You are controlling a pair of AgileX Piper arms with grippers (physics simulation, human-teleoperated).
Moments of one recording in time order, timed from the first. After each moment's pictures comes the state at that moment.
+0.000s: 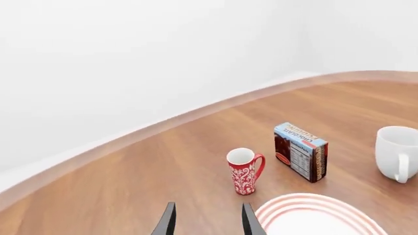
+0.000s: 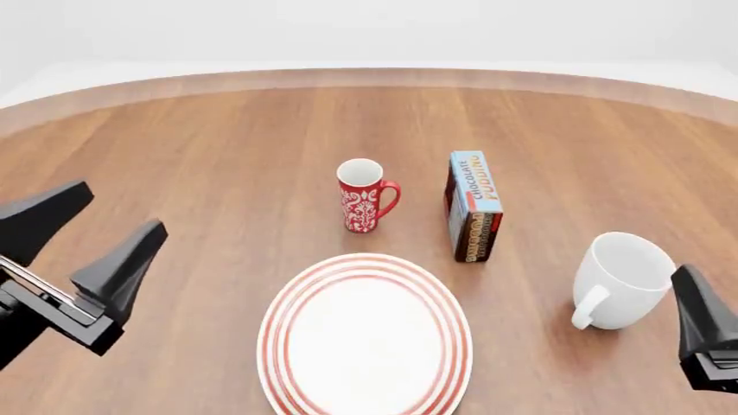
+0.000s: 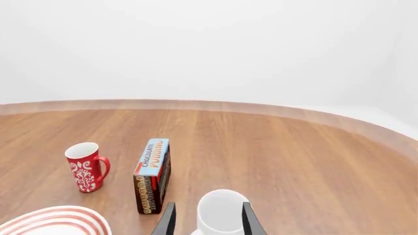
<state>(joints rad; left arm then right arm) -0.45 0.45 -0.19 -0.26 0.19 0.01 0.00 -0.01 -0.01 -0.01</state>
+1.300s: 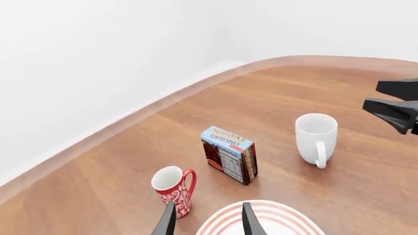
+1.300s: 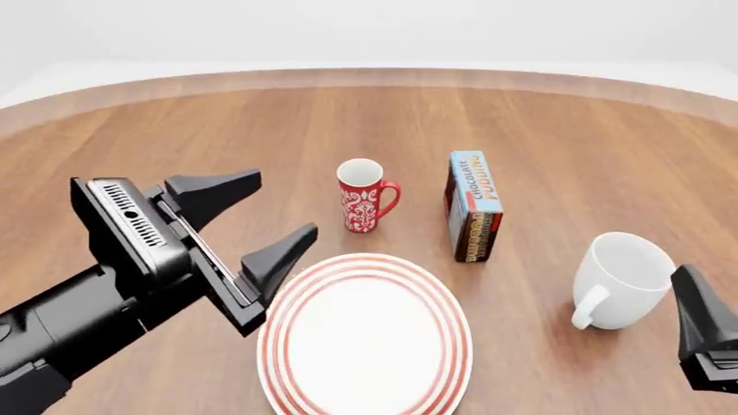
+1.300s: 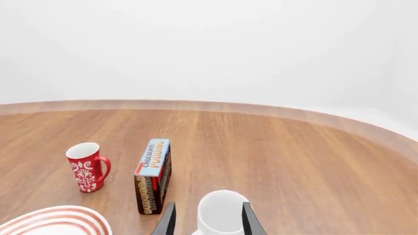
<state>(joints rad) -0.77 0.99 -0.35 -0.55 0.21 0.01 0.00 -0.01 -0.01 -0.02</state>
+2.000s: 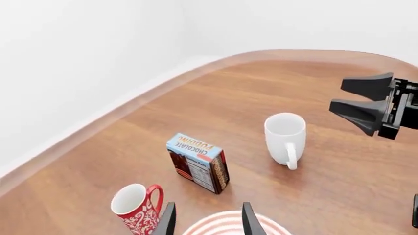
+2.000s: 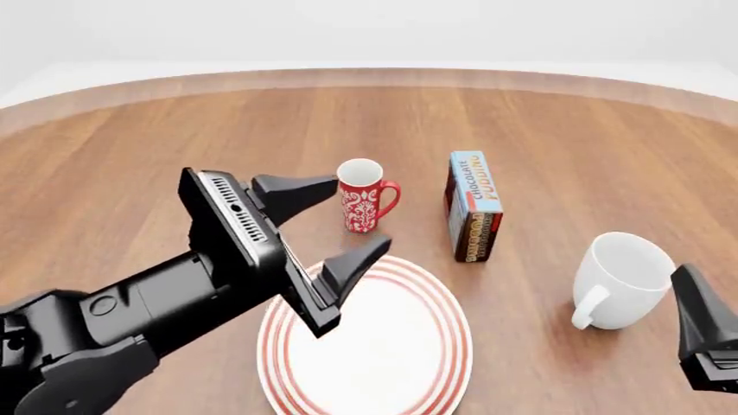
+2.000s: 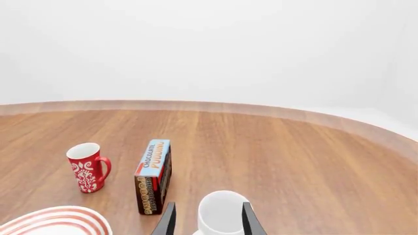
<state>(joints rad) -0.89 1.21 -0.48 -0.59 0.22 0.01 0.00 -0.01 -0.02 -0.01</state>
